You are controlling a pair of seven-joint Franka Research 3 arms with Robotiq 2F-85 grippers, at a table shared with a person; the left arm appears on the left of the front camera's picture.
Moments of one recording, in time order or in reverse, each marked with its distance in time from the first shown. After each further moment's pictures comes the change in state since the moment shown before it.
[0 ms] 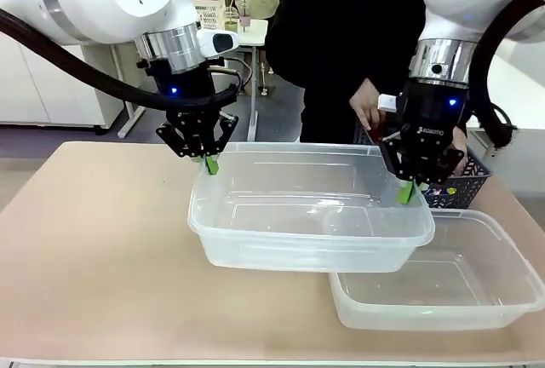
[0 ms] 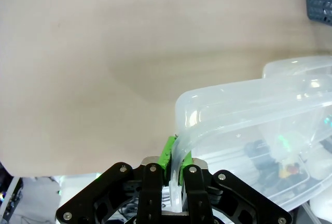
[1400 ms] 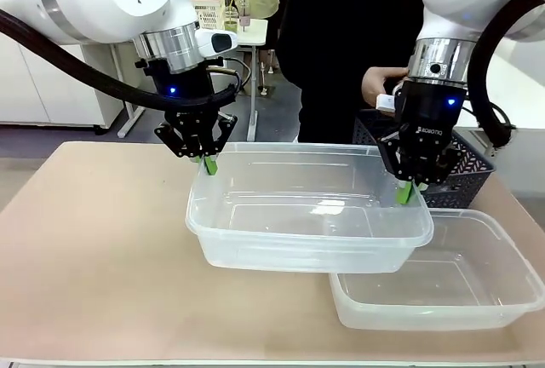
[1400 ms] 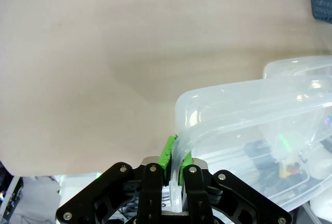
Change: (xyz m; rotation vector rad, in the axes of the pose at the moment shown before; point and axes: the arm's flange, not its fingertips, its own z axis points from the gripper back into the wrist) left arm 0.000 0.001 0.000 0.001 0.002 0.001; right arm -0.001 0.002 0.000 -0.003 0.002 0.003
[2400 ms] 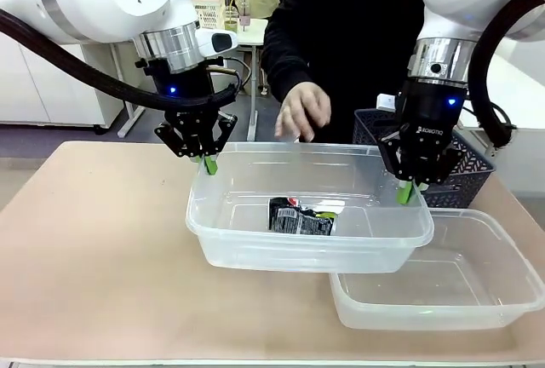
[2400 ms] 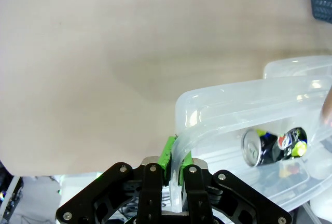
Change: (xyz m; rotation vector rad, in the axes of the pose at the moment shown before) left arm 0.000 0.000 0.000 0.000 0.000 0.000; right arm 0.000 0.000 0.000 0.000 0.000 0.000
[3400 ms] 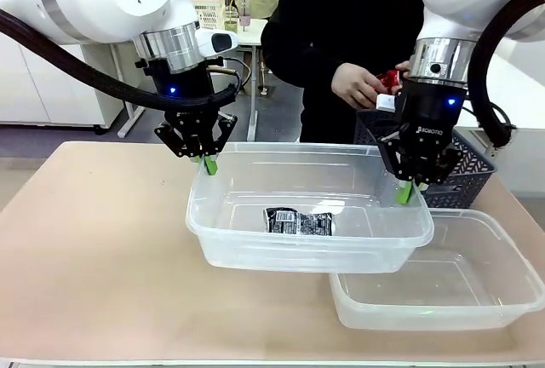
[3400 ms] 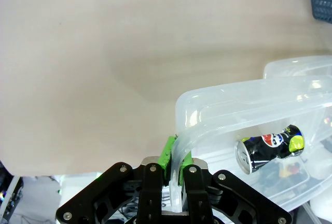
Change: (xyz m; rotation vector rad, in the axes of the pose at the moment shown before) left arm 0.000 0.000 0.000 0.000 0.000 0.000; right arm 0.000 0.000 0.000 0.000 0.000 0.000
